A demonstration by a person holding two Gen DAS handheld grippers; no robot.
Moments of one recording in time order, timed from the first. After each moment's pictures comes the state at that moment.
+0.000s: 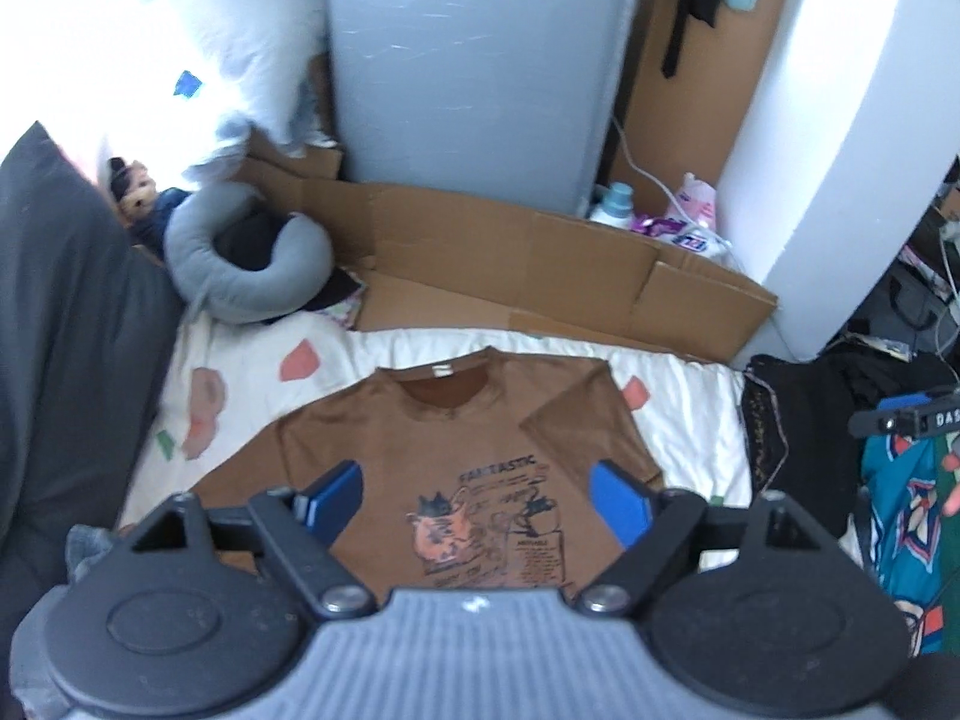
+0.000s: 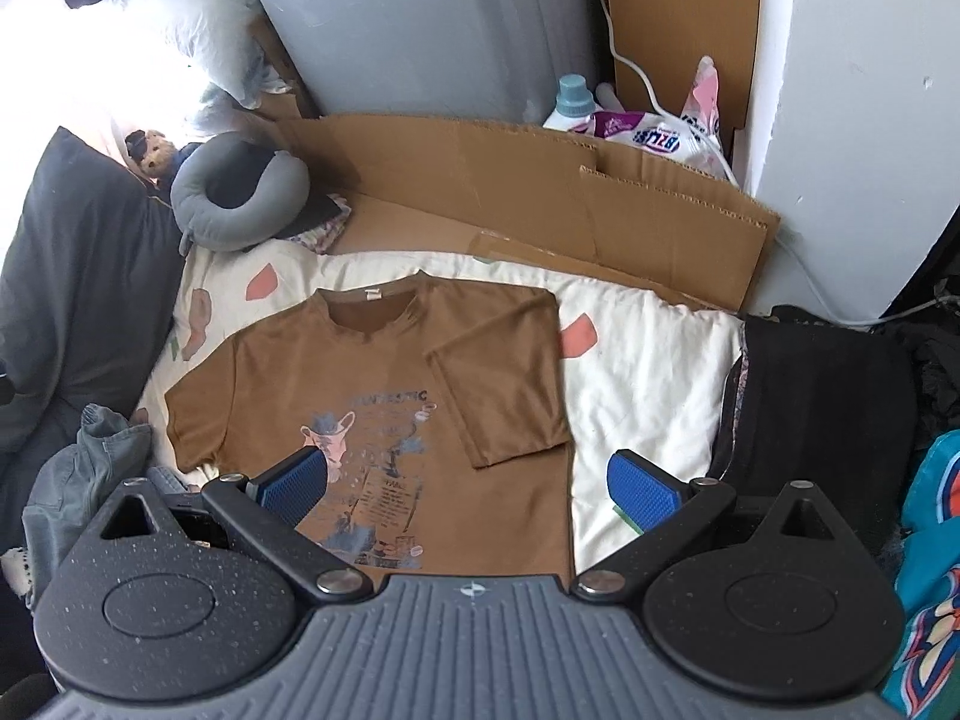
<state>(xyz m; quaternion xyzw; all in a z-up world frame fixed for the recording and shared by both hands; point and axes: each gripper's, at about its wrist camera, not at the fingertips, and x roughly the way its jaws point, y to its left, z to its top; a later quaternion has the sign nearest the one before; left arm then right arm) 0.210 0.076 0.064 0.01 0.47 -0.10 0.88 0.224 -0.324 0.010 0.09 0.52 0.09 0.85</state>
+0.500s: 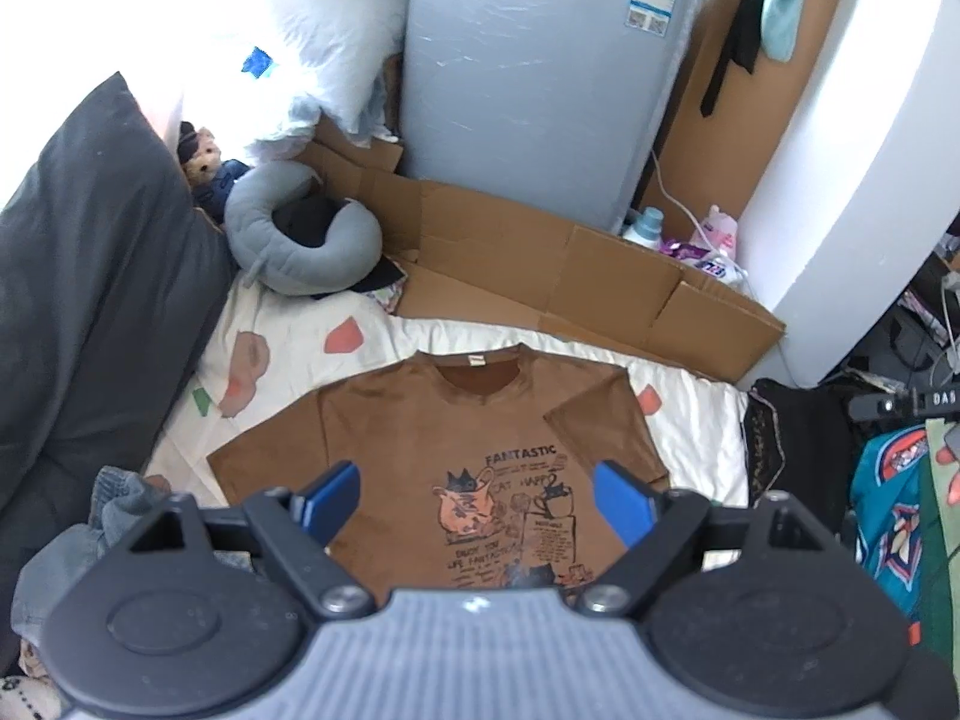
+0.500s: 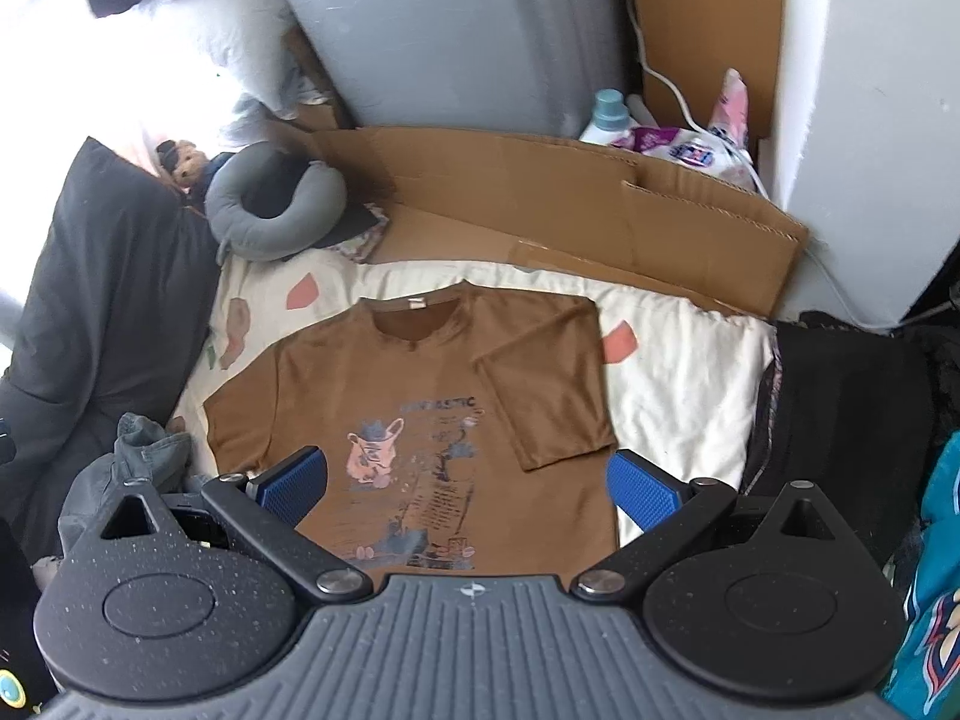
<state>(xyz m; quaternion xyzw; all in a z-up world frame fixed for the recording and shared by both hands) 0.165 0.138 0.081 -0.02 0.46 -0.08 0.89 0.218 -0.286 0.043 0.10 0.51 0.11 0.85</state>
